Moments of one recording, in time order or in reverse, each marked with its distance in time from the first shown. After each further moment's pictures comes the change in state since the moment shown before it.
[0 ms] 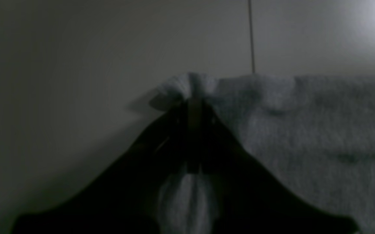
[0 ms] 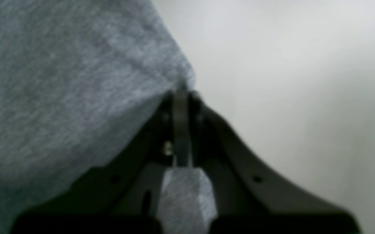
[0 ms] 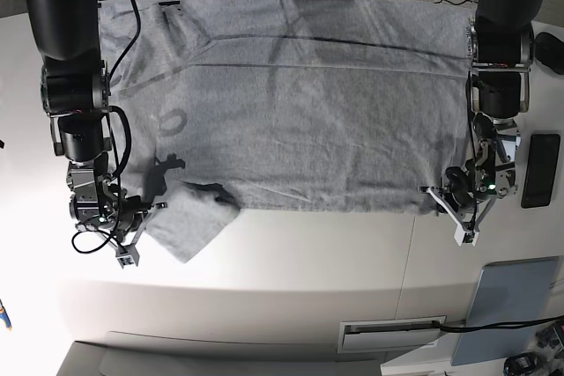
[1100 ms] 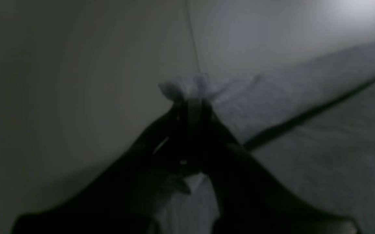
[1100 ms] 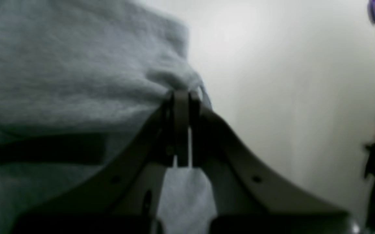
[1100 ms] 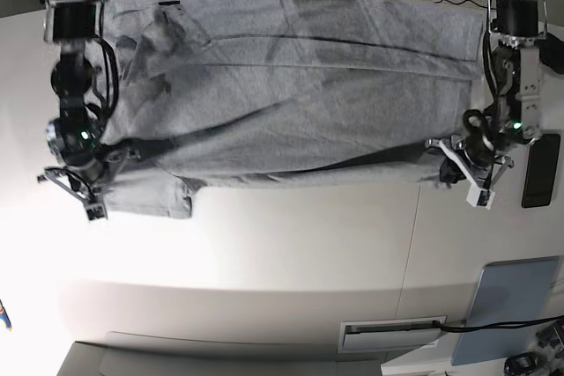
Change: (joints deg) left arm 25.8 -7.0 -6.4 39.6 -14.7 -1.6 6.9; right arm -36.9 6.2 16.9 68.8 -8.5 -9.0 -22.9
